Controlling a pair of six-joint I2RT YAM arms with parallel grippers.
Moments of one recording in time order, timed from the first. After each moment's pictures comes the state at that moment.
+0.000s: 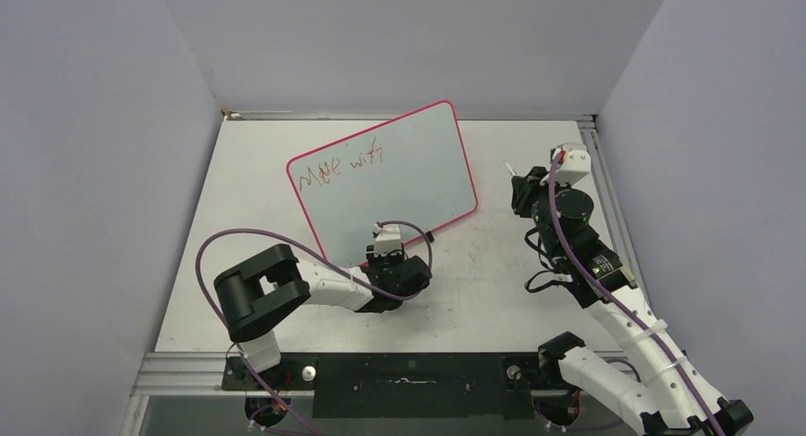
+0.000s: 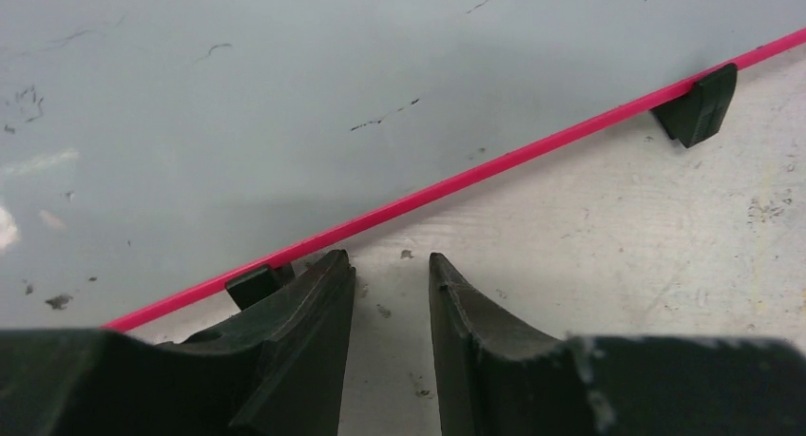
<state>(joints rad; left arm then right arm) -1.11 1.75 0.79 -0.03 -0.92 -0.95 0.46 0.80 0.87 -0.24 0.33 0.25</state>
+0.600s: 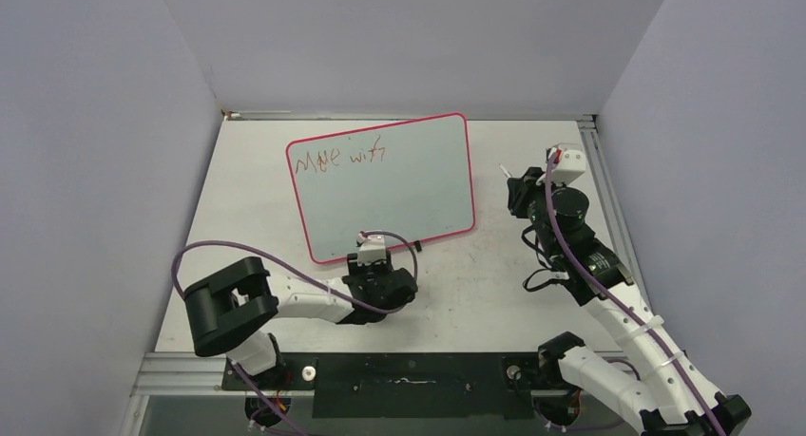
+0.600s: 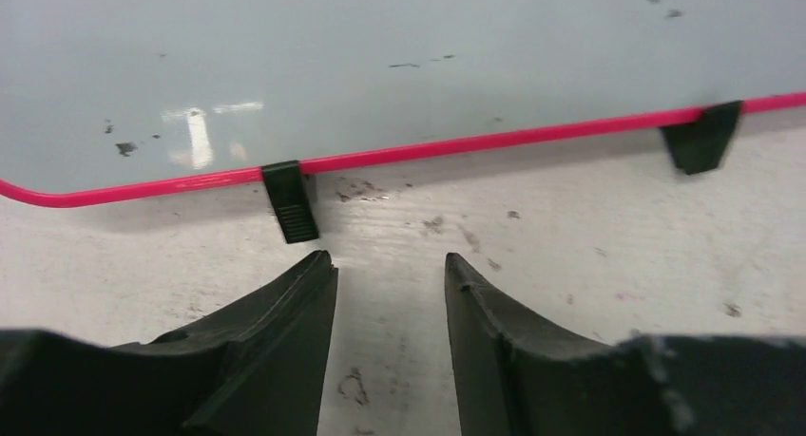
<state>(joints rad) -1.14 1.57 0.64 -0.11 -1.00 -0.98 0.46 0.82 0.87 -0.24 0.31 0.27</state>
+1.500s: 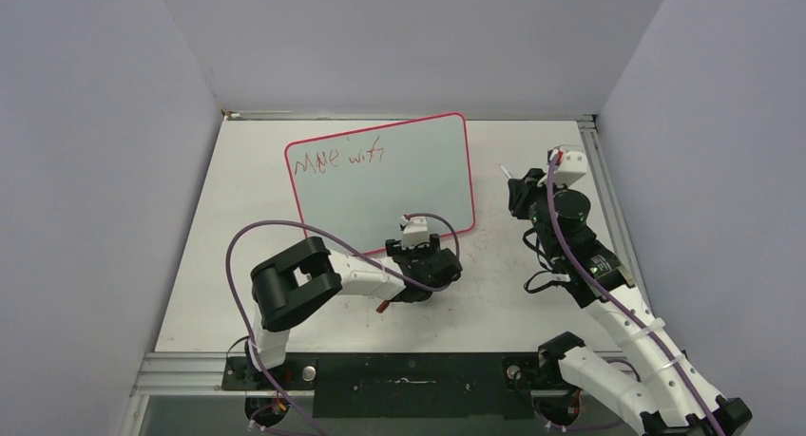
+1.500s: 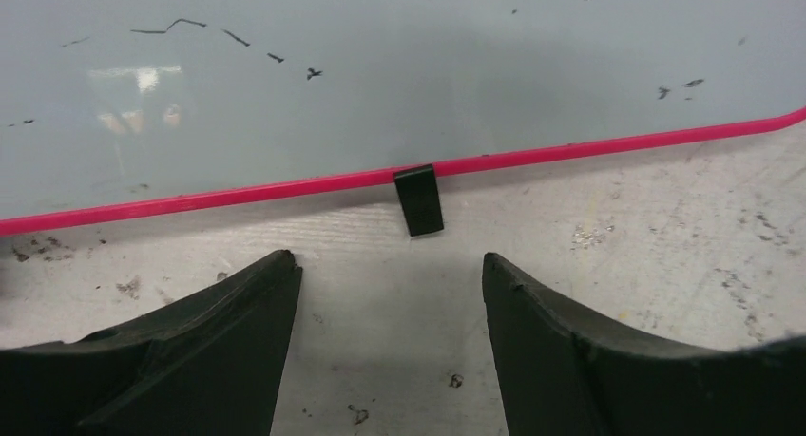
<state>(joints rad) -1.15 1.92 1.07 -0.15 -0.92 -1.04 0.46 0.81 0.86 -0.24 0.31 0.27</state>
